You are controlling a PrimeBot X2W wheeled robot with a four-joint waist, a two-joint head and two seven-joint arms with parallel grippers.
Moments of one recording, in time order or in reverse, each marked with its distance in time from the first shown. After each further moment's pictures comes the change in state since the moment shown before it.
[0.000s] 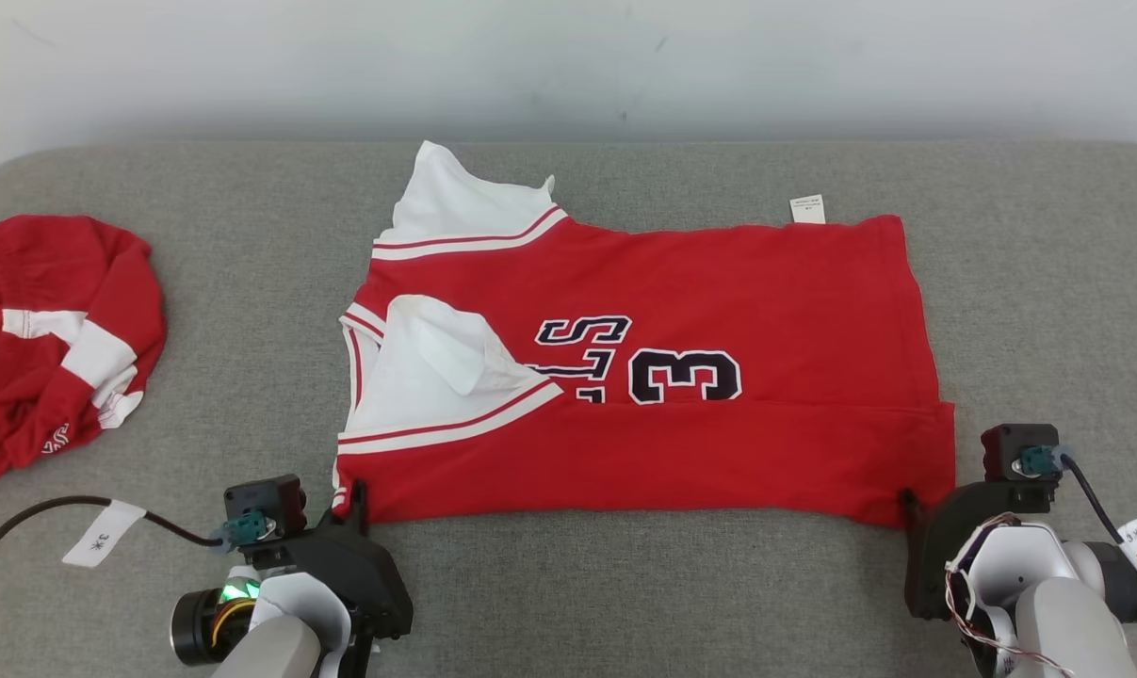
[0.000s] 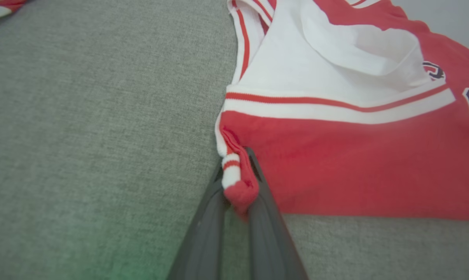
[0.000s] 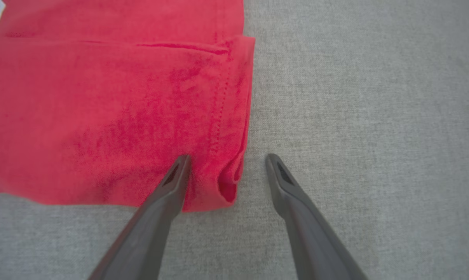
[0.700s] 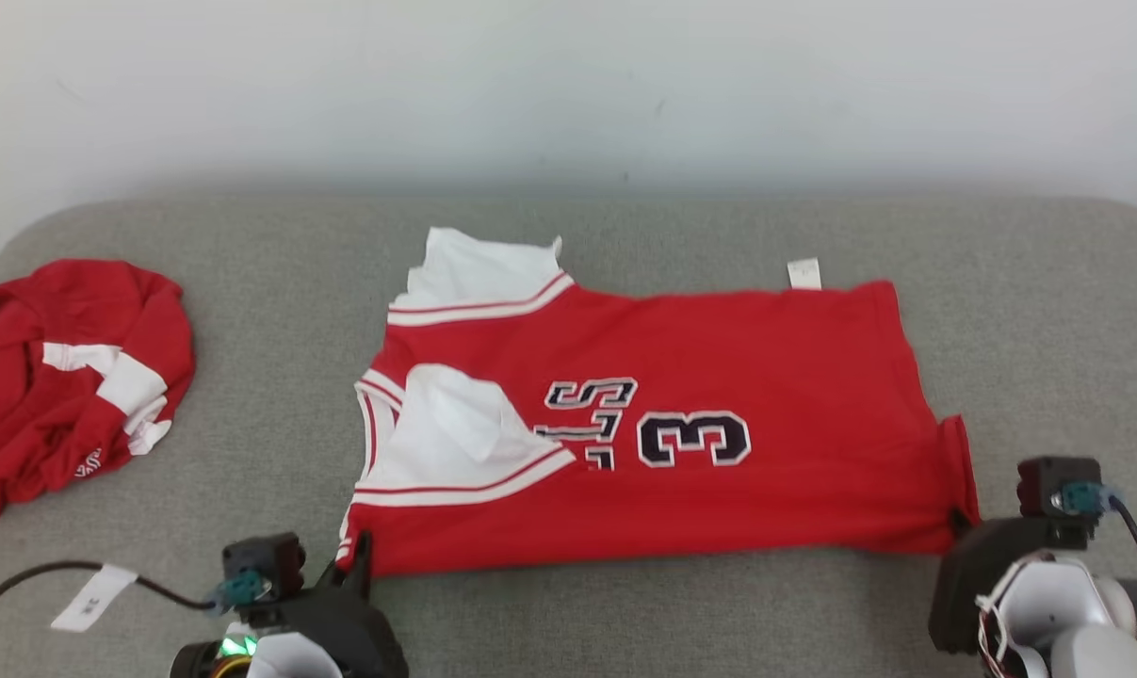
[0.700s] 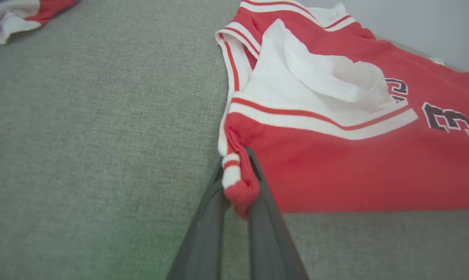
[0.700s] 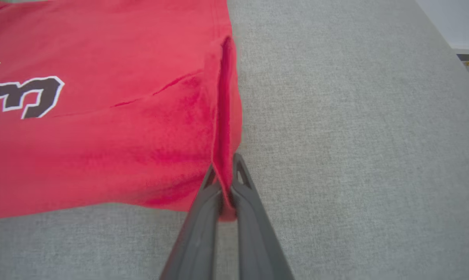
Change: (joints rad) left arm 0.098 0.034 -0.012 -0.081 -0.005 -0.025 -0.055; right arm 0.083 0.003 -0.032 -0.122 0.057 0.000 -0.009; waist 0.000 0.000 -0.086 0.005
